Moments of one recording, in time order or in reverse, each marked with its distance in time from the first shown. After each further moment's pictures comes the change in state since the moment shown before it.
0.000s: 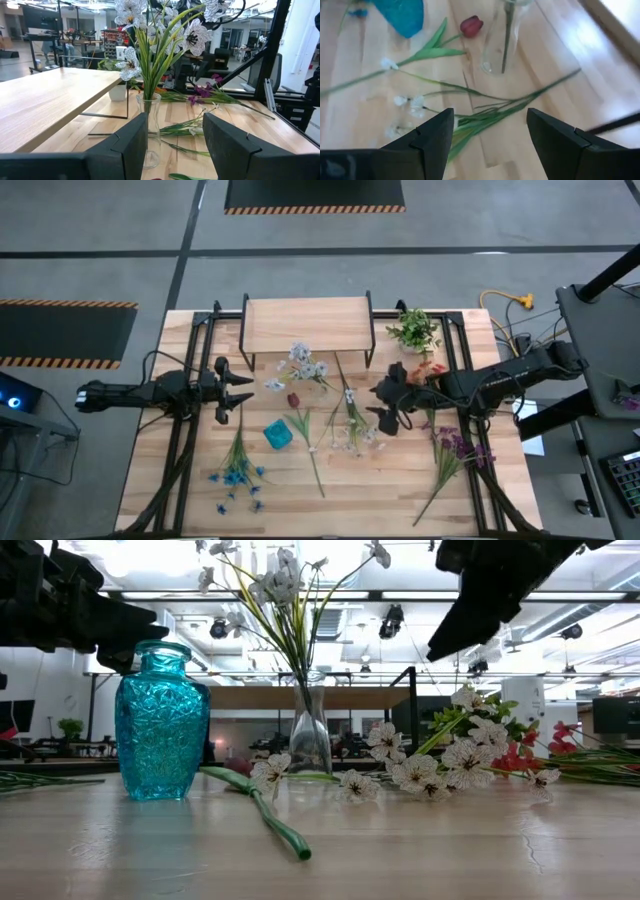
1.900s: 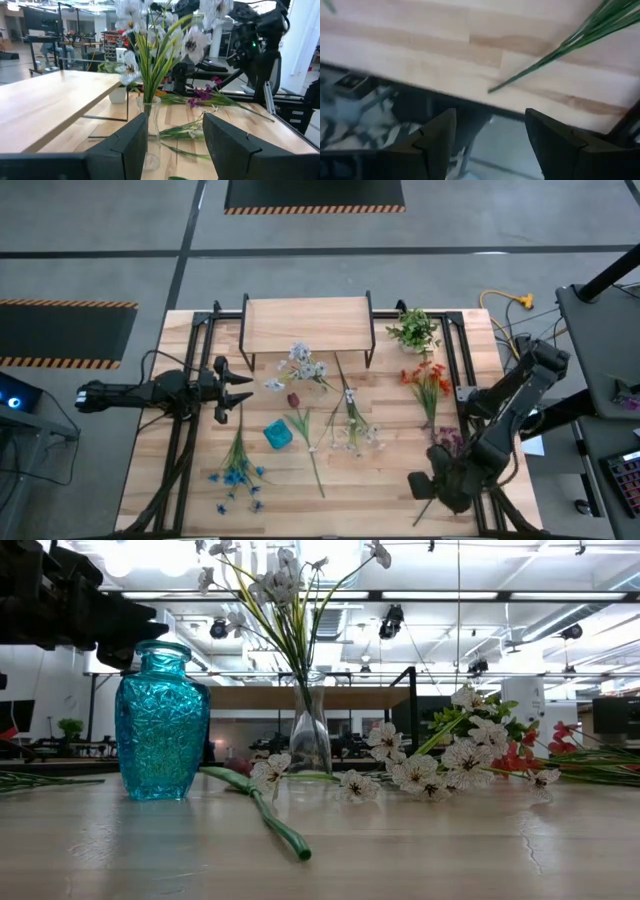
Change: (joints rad) left arm 0.000 -0.001 0.012 0.000 0.000 0.000; right arm 0.706 0.199 0.288 -0.469 -0.352 2.100
